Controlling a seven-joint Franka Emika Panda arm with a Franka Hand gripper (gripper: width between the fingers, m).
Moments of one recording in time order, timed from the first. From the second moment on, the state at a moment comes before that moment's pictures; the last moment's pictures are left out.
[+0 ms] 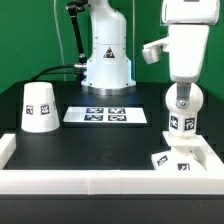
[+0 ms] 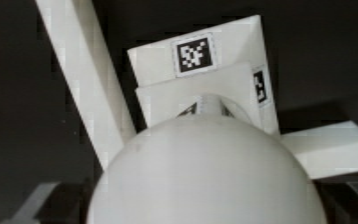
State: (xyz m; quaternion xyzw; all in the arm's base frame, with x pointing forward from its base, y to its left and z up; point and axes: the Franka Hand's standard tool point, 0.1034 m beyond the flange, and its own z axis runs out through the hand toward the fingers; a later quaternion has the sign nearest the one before) arm 0.593 0.100 0.121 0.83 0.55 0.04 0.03
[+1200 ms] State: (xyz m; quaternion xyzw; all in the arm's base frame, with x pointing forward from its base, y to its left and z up) arm 0.593 0.100 0.121 1.00 0.08 0.05 0.01
